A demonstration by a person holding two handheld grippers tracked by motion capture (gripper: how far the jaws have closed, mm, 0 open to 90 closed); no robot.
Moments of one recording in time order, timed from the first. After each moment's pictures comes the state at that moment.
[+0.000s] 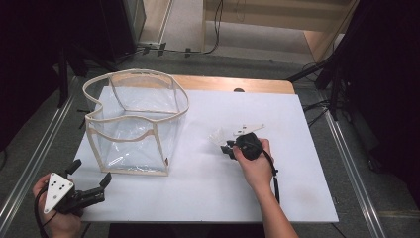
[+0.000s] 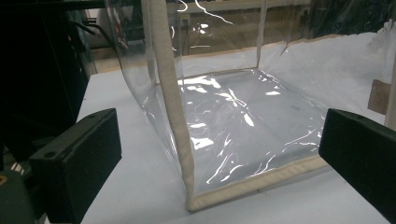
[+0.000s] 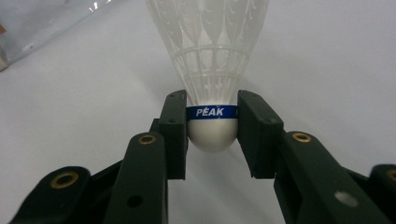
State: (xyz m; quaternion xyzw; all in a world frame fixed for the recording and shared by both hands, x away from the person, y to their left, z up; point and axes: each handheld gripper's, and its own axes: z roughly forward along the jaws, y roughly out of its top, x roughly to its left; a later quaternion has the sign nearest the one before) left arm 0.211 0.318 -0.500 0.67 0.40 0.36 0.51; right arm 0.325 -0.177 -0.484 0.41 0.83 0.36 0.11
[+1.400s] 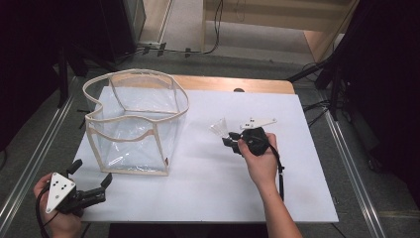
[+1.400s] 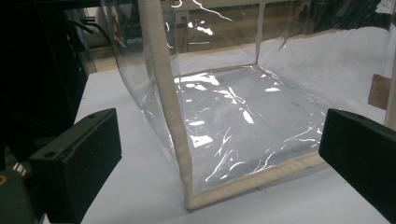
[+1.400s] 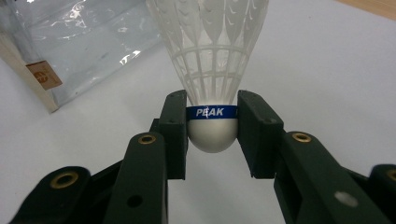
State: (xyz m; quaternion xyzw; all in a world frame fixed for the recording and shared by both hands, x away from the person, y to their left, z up) left arm 0.212 0.317 -0.500 0.68 0.40 0.36 0.50; right arm 0.318 -0.184 -0.446 0.40 0.81 0.41 0.12
